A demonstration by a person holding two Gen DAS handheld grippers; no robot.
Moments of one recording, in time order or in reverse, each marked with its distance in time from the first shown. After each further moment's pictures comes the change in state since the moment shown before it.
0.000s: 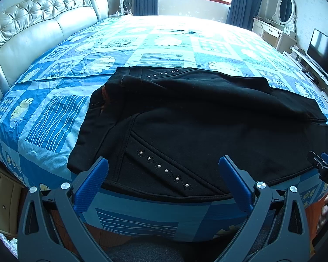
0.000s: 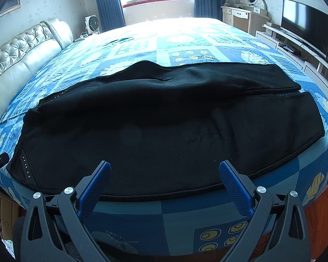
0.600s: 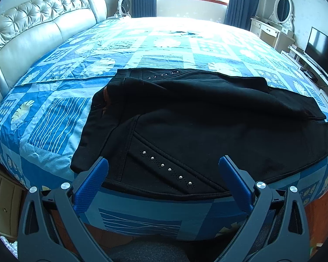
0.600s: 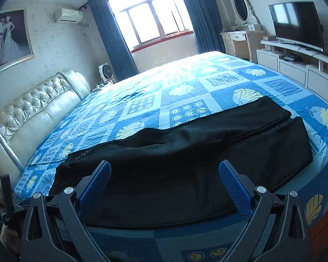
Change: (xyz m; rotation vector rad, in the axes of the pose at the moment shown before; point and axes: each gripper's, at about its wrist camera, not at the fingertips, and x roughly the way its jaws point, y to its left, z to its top) left arm -0.004 0.004 -0.003 0.011 0.031 -0.011; right arm -0.083 -0.137 0.036 0.285 -0.249 0.254
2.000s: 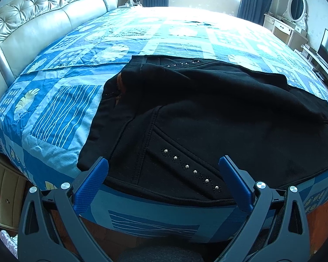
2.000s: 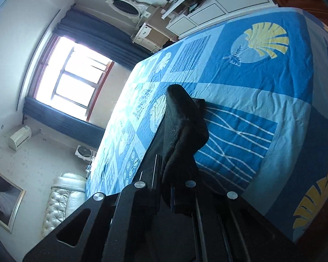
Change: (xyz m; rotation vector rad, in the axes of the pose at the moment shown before) left arm 0.028 0.027 0.002 -0.051 0.058 0.051; right arm 0.020 -0.154 0.058 0.526 -0.110 -0.049
